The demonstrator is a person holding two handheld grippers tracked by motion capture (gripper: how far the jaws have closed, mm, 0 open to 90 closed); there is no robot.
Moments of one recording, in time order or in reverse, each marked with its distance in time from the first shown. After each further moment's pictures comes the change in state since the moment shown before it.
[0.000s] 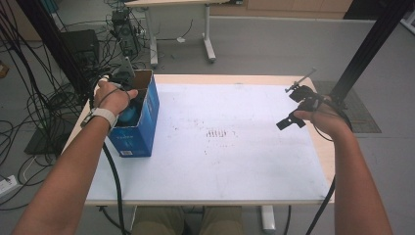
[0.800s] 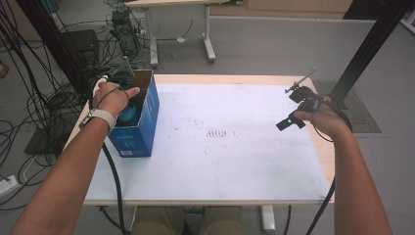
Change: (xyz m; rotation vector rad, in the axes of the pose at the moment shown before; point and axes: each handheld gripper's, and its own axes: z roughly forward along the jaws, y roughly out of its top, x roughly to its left) left arm 0.005 0.000 -0.001 0.003 -0.024 0.010; right arm 0.002 -0.001 0.000 -0.001 0.000 -0.002
